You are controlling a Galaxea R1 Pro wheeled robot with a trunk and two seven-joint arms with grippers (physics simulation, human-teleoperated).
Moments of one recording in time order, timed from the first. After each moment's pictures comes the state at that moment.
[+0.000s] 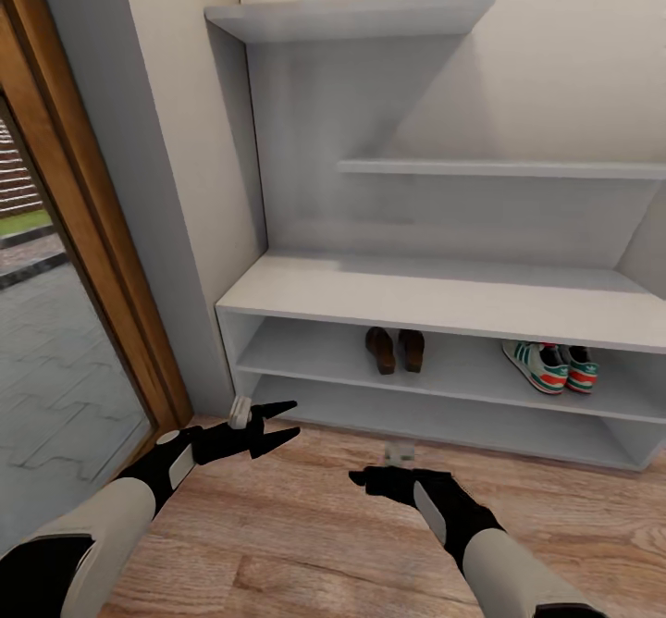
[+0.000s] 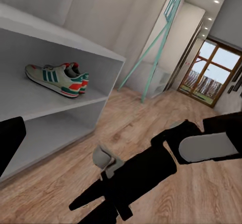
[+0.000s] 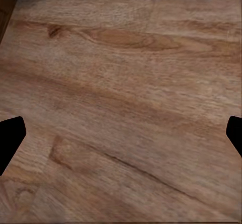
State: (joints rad) left arm -0.85 0.08 0.01 -0.27 0.27 -0.18 -1.51; right arm -0.69 0.11 -0.01 -0.39 -0.08 0.32 0.33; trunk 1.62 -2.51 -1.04
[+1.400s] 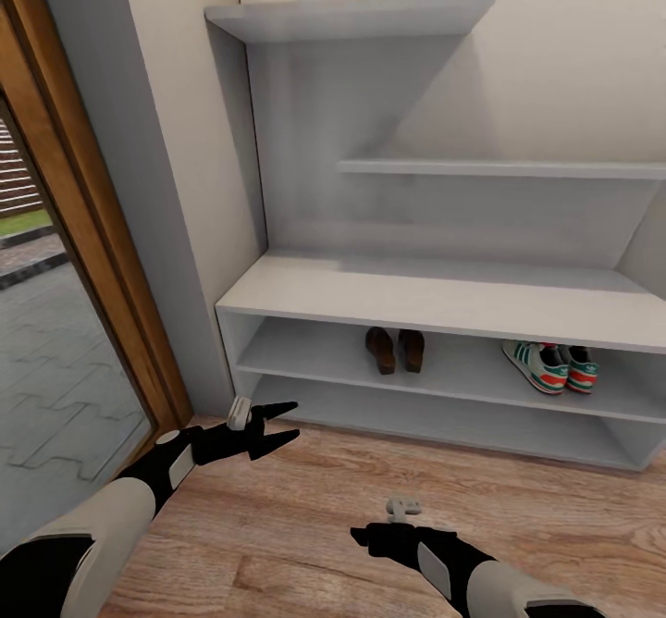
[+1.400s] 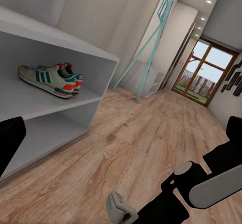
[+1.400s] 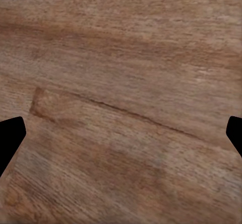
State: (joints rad) left arm -0.85 0.08 0.01 -0.27 0.27 -0.18 -1.54; right arm -0.68 0.11 -0.01 -0.04 -0.08 0.08 0.33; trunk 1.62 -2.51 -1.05
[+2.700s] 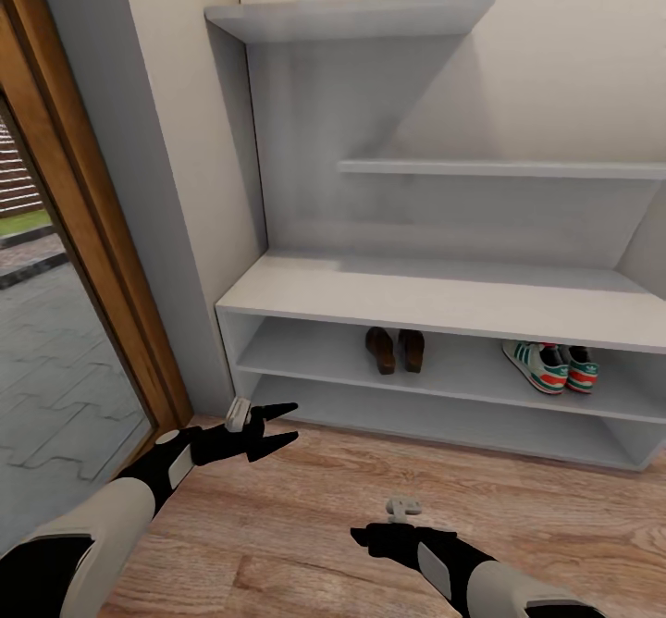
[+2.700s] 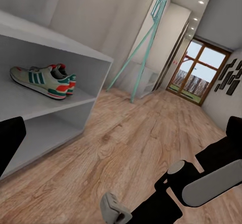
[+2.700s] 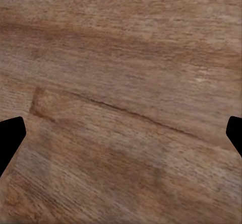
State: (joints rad) left arm -0.85 0.08 0.01 -0.27 0.27 -0.18 -1.57; right arm -0.68 0.11 -0.01 -0.04 -0.08 0.08 0.33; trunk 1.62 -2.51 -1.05
